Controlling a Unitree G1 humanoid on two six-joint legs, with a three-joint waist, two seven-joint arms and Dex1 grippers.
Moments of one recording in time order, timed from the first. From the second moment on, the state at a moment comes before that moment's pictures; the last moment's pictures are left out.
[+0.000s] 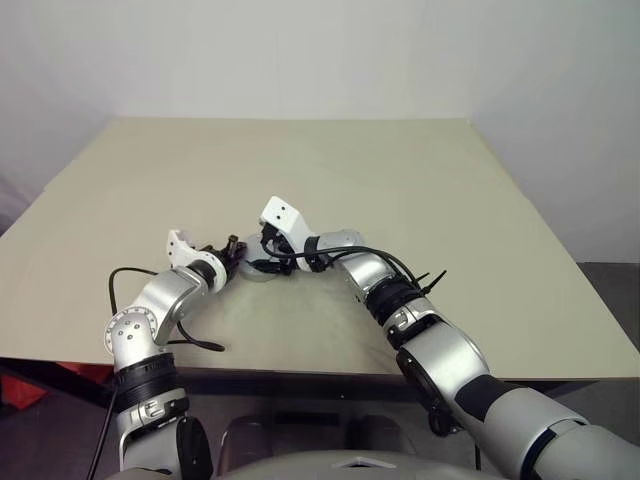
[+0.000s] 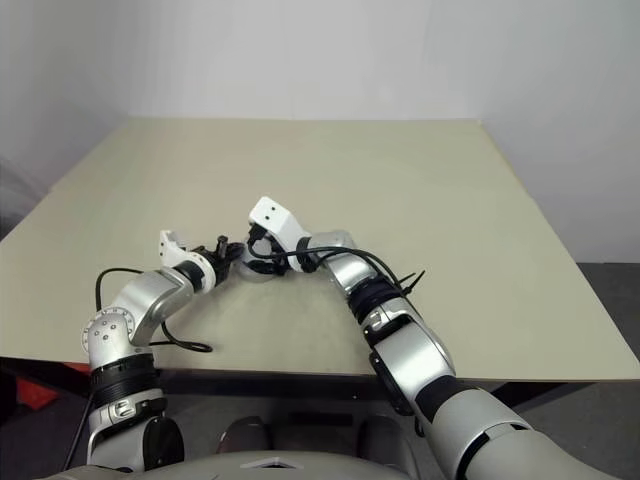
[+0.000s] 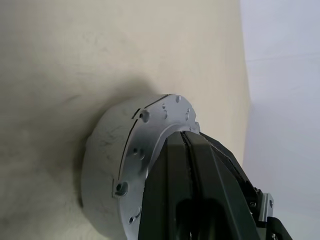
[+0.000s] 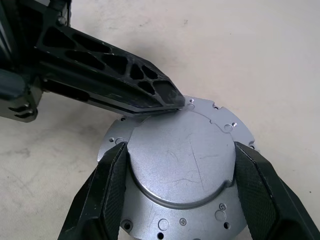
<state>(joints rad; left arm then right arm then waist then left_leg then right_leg) -0.33 0.08 0.53 0.03 -1.52 0.96 0.62 -0.88 0.05 0.32 0.84 -0.08 0.17 0.76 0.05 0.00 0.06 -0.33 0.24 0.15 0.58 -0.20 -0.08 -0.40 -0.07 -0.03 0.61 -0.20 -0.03</state>
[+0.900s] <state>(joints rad) -0.31 0.15 0.47 0.05 -1.59 0.95 0.68 -0.86 0.02 0.32 0.82 -0.06 0.18 0.78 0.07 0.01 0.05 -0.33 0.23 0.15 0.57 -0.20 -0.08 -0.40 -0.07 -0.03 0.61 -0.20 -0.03</state>
